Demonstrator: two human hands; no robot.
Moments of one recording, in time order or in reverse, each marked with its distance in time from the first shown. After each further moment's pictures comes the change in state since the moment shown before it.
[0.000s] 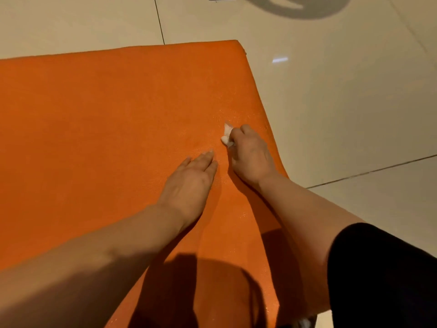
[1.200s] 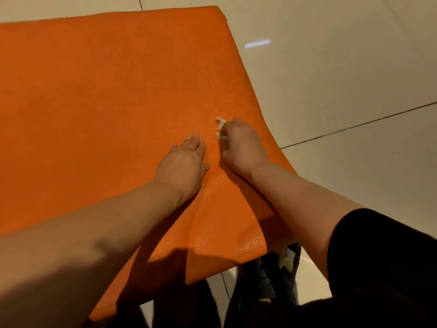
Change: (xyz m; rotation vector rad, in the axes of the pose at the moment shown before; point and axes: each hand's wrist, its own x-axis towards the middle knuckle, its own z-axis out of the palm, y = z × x) left_hand -0.035 0.021 0.012 -0.089 -0.092 -0.088; right_hand -0.072 -0.024 -0.012 -0.012 -0.111 0.097
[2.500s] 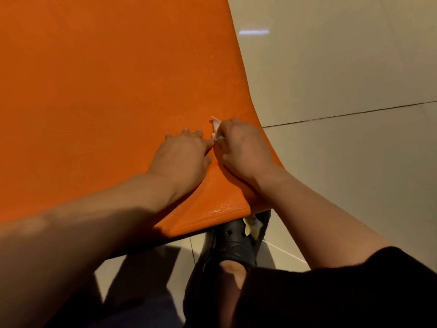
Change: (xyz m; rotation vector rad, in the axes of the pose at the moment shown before) left_hand -0.043 0.054 0.006 -0.068 -0.034 -0.011; right_hand -0.066 0.014 -0.023 -0.112 -0.067 -0.077
